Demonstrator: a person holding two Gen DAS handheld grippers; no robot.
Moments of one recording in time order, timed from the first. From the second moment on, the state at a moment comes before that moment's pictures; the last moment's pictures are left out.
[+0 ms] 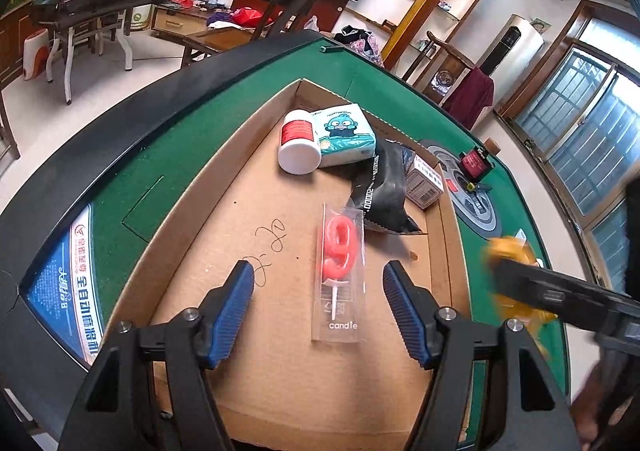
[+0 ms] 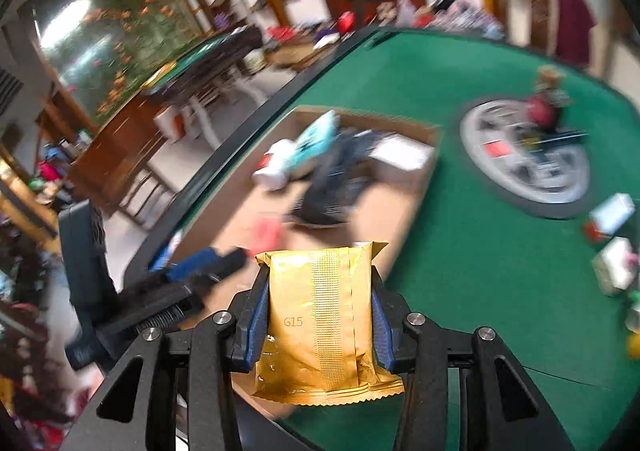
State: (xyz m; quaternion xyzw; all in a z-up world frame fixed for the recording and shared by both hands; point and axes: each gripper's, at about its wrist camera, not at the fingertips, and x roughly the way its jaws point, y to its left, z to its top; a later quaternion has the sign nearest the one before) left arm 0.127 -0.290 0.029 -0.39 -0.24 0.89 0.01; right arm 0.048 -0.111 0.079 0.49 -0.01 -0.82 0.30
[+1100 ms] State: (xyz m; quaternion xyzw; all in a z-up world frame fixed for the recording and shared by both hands) left arm 0.137 -0.215 0.055 -0.39 -0.18 0.90 0.09; right arm 0.034 -0.015 0.082 0.44 -0.03 -0.88 0.19
